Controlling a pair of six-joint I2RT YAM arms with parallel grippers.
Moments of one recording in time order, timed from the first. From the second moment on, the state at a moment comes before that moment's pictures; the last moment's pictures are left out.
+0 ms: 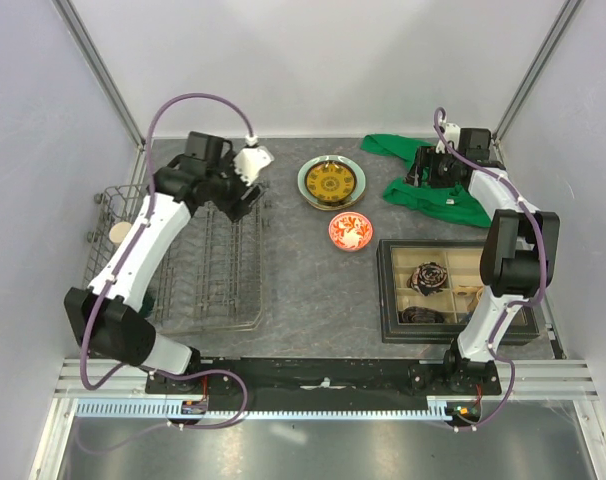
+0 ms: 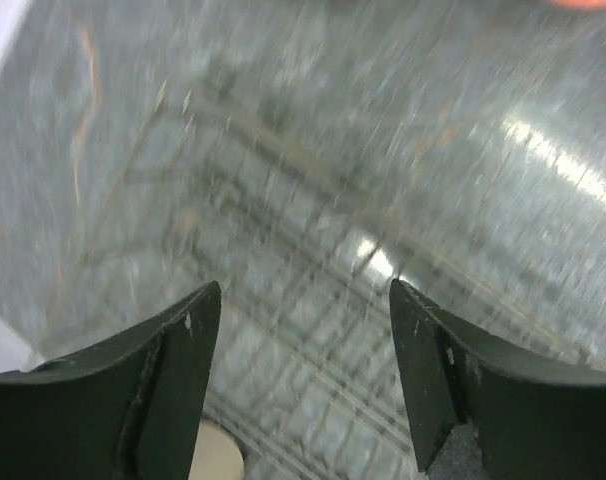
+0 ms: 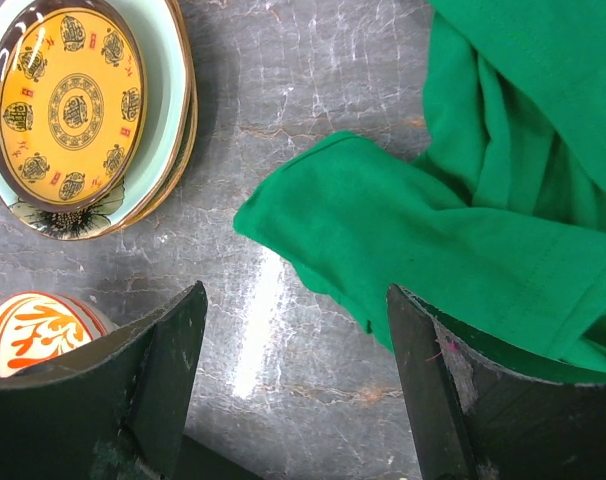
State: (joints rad) left arm -0.33 1.47 1.47 -0.84 0.20 0.59; right arm -0.09 1.91 1.46 -0.32 -0.47 0.00
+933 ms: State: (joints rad) left arm 0.55 1.45 1.28 -0.77 0.44 0.71; right arm -0.09 1.95 1.46 -0.32 -0.50 0.03
